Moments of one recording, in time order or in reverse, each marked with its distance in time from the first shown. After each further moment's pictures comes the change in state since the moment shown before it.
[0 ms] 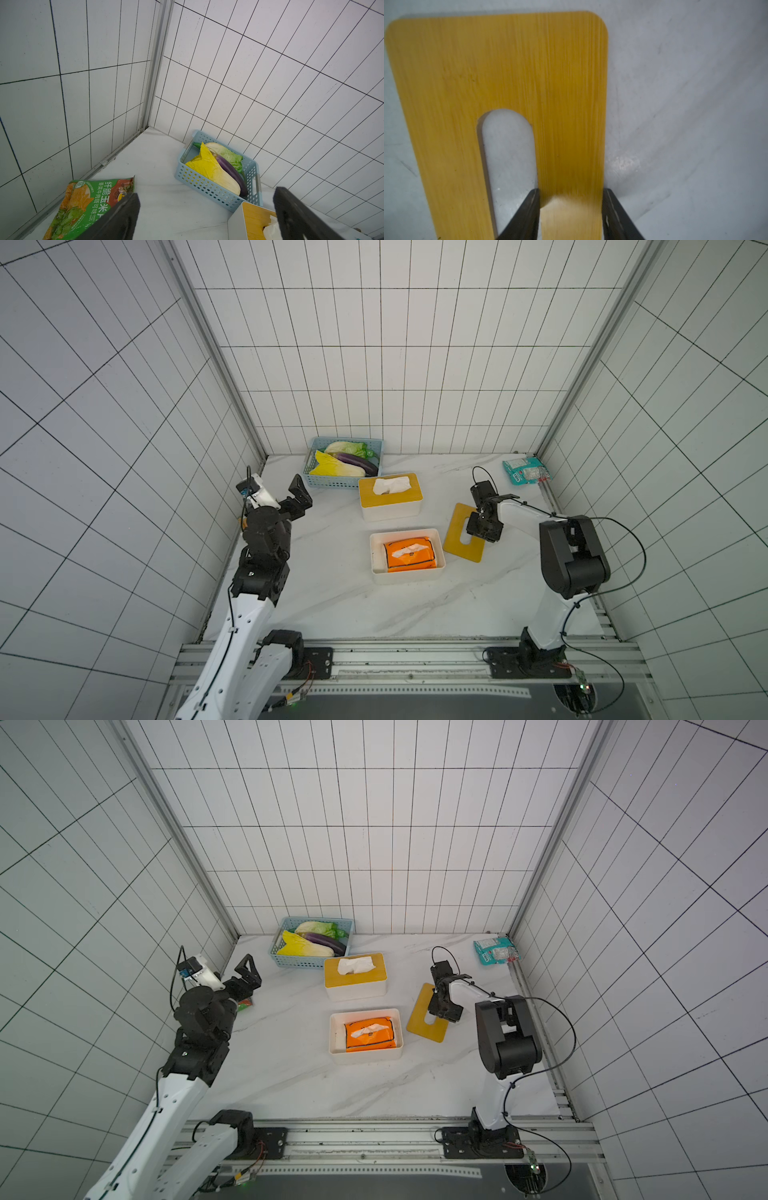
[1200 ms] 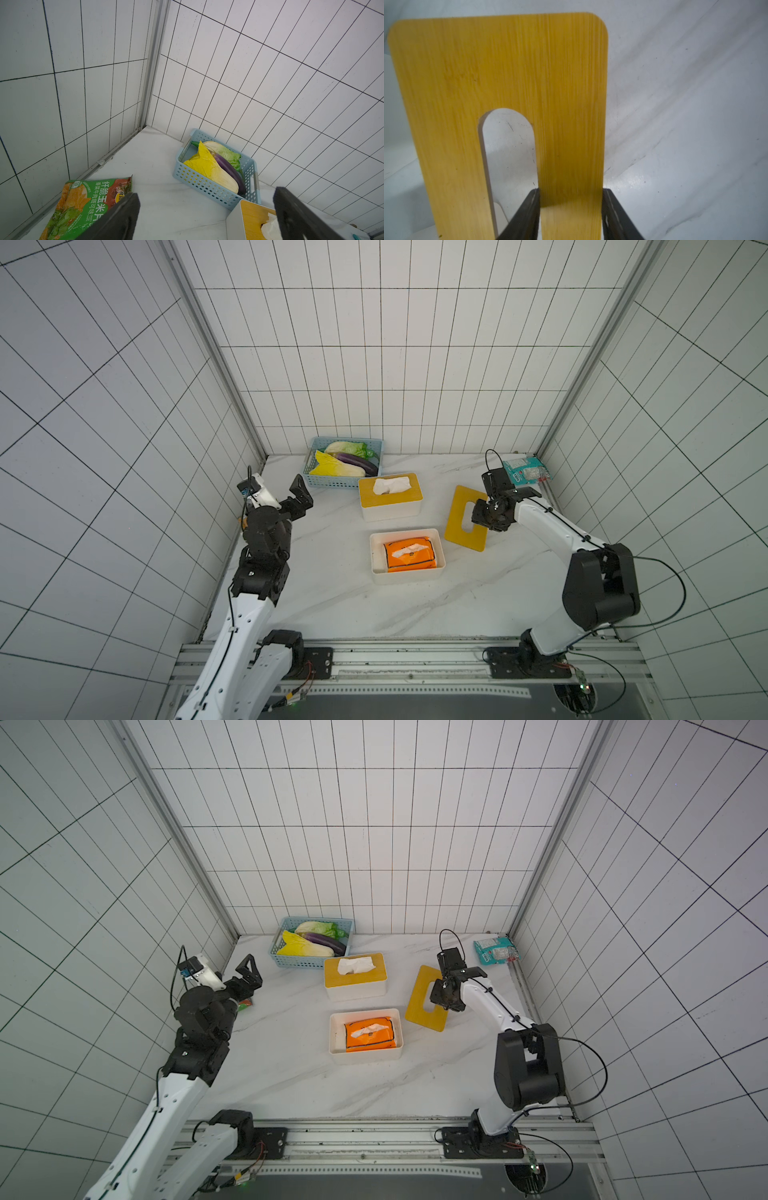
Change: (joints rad) left arm 0.000 0.003 0.000 0.000 0.016 0.000; right arm 0.000 -0.251 0.057 -0.124 -0.041 -0.063
